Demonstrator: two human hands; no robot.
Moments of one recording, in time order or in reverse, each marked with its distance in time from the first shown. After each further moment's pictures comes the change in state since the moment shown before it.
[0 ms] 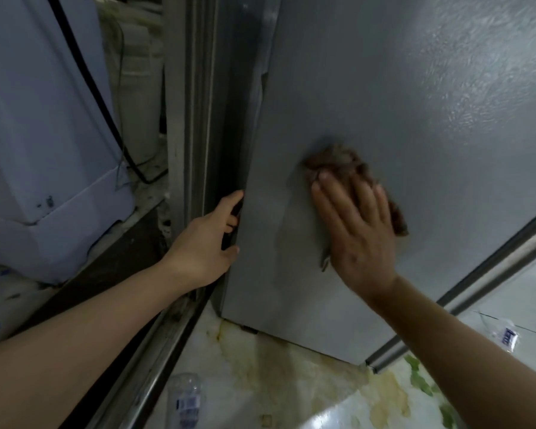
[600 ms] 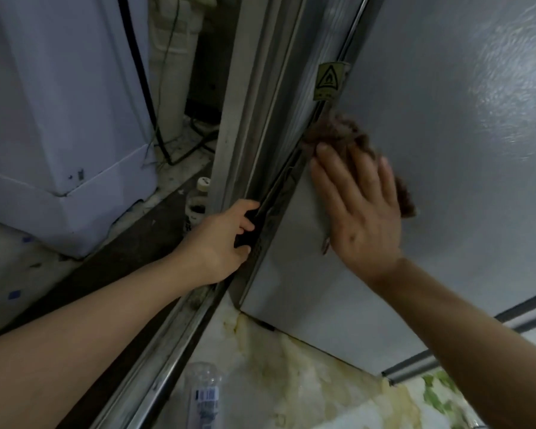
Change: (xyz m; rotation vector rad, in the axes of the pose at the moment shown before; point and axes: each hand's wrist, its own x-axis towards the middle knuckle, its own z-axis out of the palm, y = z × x) left_hand -0.012 -0.034 -0.019 -0.026 0.002 -0.082; right_hand 0.054 -0.041 0.021 -0.043 -0.004 -0.110
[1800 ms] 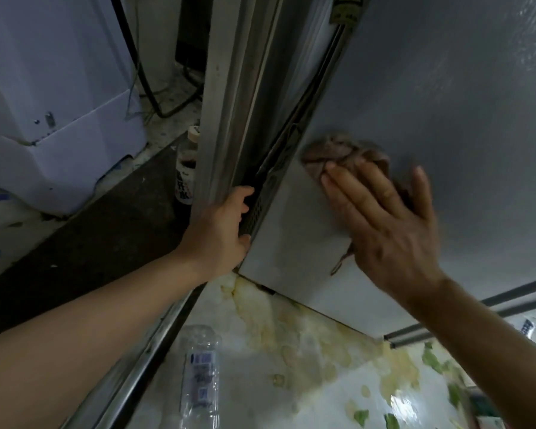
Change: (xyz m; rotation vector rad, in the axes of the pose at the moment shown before) left_hand -0.013 -0.028 0.053 0.025 0.051 -0.047; right_hand -0.077 0.001 0.002 -0.101 -0.179 -0.120
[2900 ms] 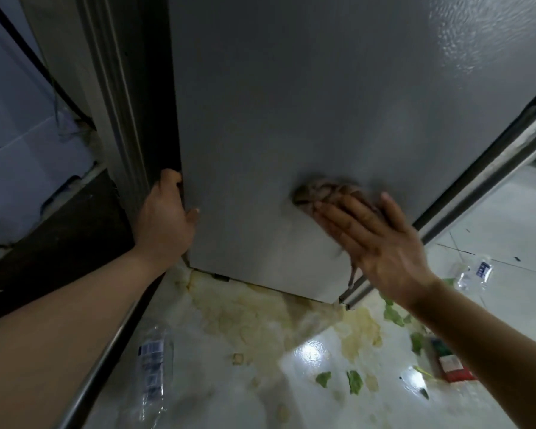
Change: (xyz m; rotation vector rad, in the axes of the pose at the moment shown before) left_hand 0.007 0.038 0.042 0.183 0.278 0.032; right_hand -0.137 0.056 -0.018 -0.086 -0.232 -0.054
